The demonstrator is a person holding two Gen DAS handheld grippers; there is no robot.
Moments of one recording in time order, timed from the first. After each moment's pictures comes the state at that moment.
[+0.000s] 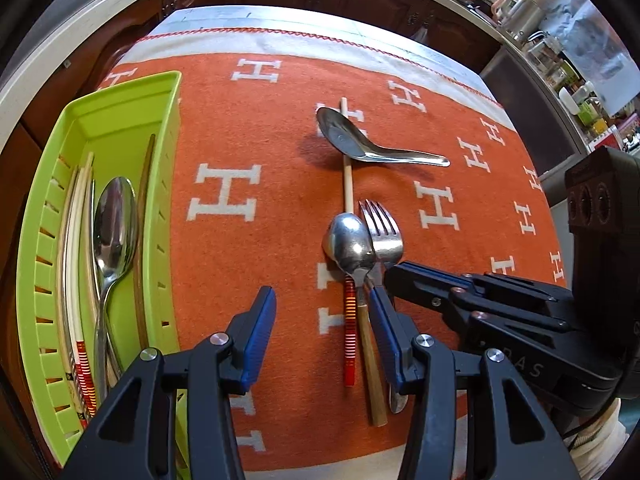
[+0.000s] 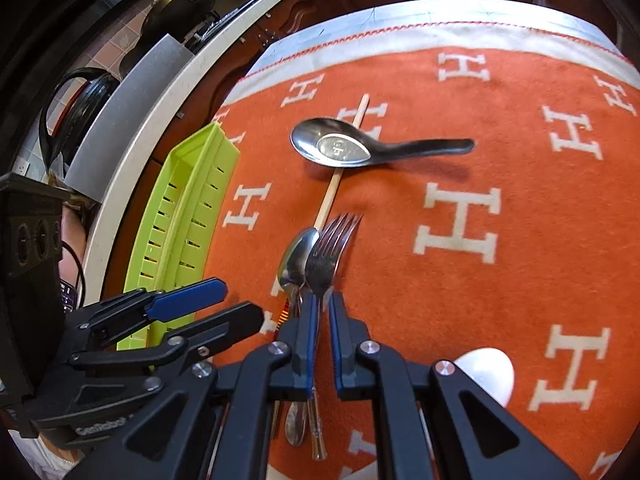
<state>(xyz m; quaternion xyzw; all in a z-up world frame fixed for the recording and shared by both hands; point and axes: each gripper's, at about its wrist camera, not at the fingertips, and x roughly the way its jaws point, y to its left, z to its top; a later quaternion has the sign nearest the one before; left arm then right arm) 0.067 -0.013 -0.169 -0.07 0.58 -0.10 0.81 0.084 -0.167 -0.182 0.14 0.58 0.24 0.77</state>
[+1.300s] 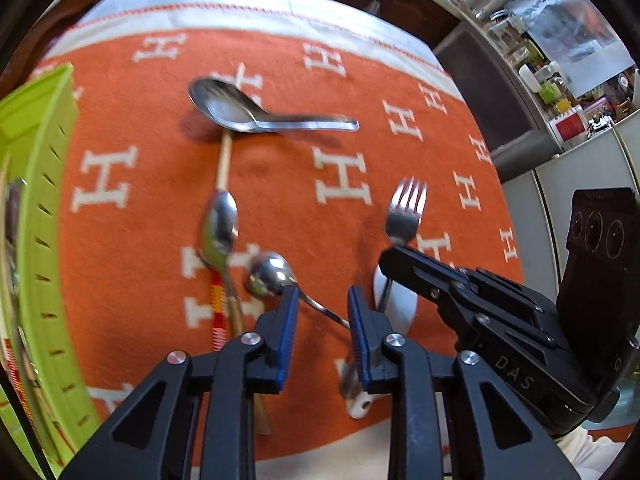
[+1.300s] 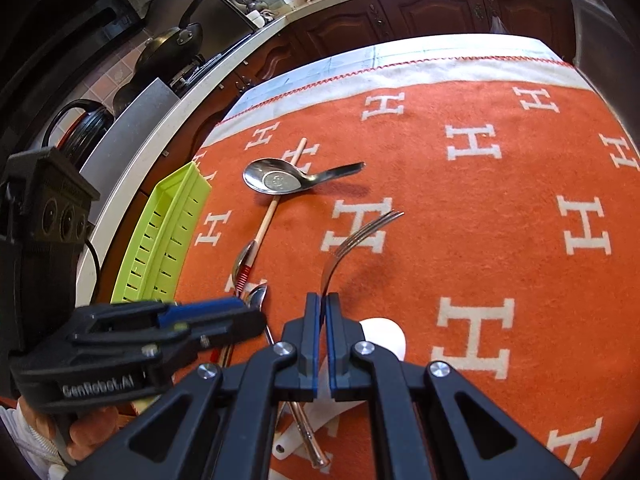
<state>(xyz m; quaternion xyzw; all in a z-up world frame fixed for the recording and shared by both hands) 0.072 -0.079 -0.179 -0.11 0.61 -0.19 0.76 0.053 -0.236 -0.164 0.15 0.52 0.19 0.82</state>
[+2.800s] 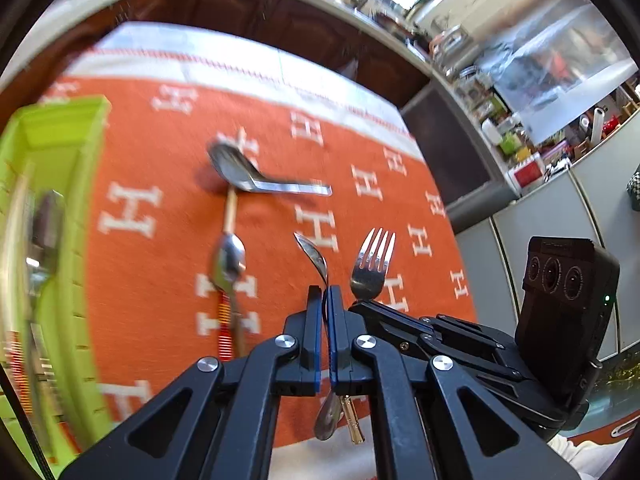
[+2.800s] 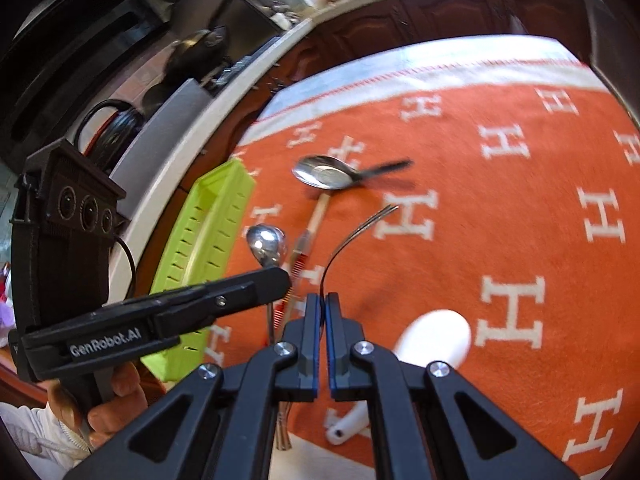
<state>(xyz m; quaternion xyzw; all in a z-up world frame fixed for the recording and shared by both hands) 0.053 -0.034 -0.126 -0.17 0.51 -0.22 0.82 0.035 -0.213 -0.130 0.16 0.49 0.25 0.82</state>
